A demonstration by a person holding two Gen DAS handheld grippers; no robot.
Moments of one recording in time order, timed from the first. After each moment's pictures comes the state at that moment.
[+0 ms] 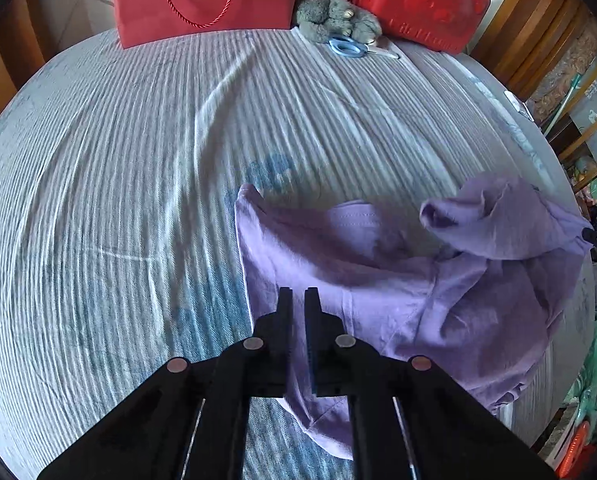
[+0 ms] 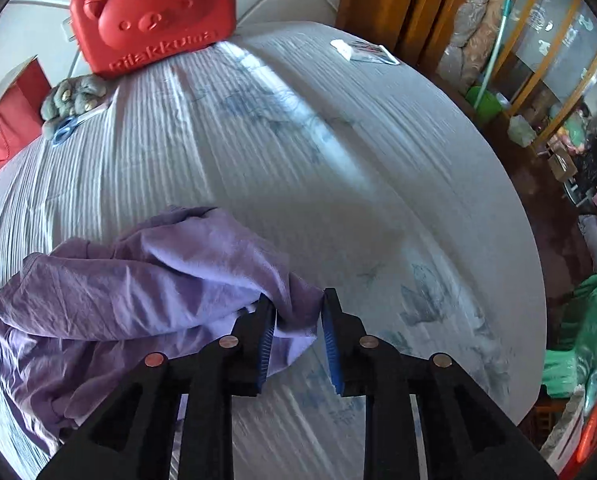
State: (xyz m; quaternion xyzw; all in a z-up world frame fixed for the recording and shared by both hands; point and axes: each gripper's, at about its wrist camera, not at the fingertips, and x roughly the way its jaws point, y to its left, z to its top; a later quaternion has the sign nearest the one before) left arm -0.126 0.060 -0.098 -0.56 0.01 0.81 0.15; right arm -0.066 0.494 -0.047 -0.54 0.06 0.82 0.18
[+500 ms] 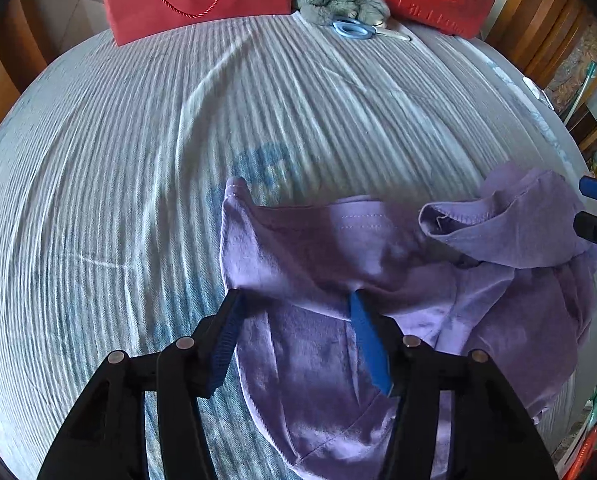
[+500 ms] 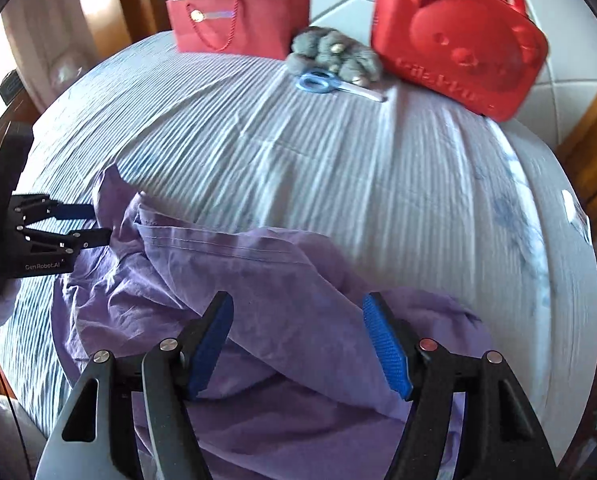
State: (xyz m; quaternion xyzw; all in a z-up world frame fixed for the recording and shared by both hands) left arm -0.125 0.057 -0.134 -0.57 0.05 0.81 0.11; right arm -0.125 0.320 -0.067 -0.53 -0.12 0.83 -0.14
